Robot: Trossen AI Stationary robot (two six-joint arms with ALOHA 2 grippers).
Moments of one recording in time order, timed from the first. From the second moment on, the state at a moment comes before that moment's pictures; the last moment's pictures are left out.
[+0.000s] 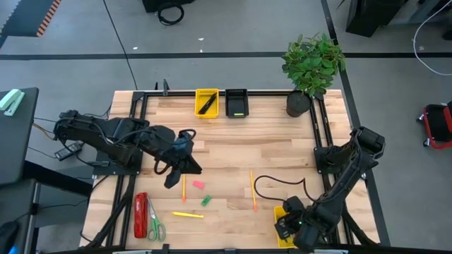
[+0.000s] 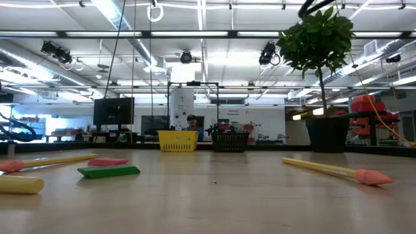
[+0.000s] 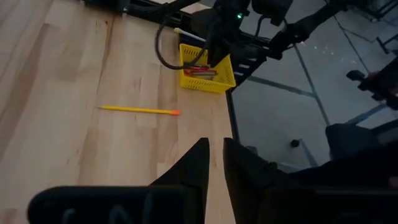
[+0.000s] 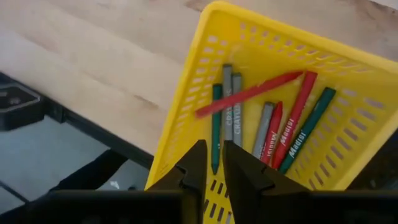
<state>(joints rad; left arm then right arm) -0.26 1.25 1.39 -0.69 0.09 -0.43 0.96 1.73 1.22 -0.81 0.18 2.14</state>
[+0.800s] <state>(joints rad) -0.26 1.26 1.39 -0.65 0.09 -0.43 0.99 1.72 1.22 -0.75 0.16 1.96</state>
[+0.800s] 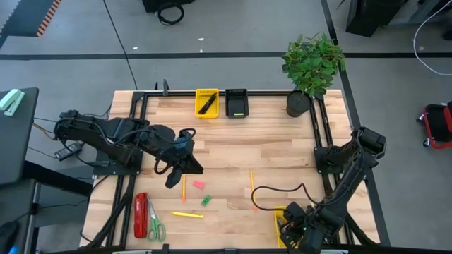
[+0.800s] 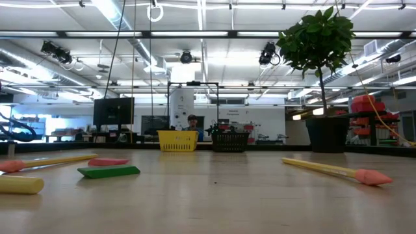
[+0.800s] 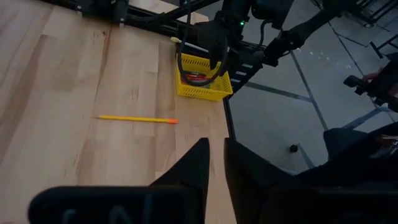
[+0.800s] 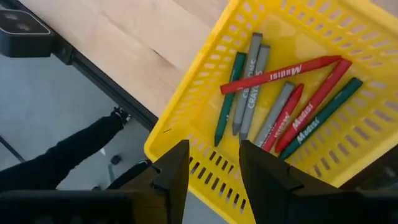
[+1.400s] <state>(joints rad) -0.26 1.26 1.39 -0.65 0.09 -0.43 0.96 1.72 1.35 -0.75 0.25 2.15</state>
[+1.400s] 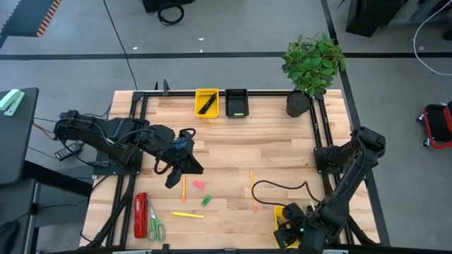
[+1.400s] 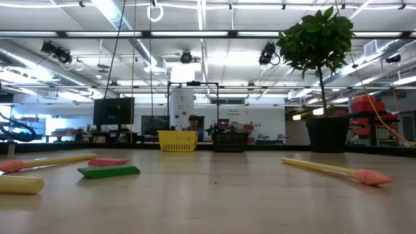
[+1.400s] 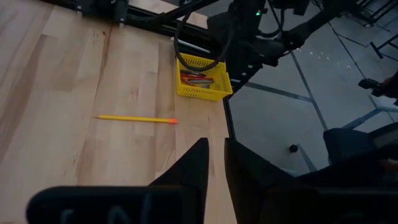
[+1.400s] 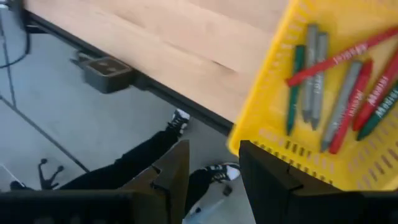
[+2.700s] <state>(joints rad) -0.27 1.33 1.39 0.07 -0.08 -0.62 0.89 1.67 1.54 -0.94 0.38 1.81</state>
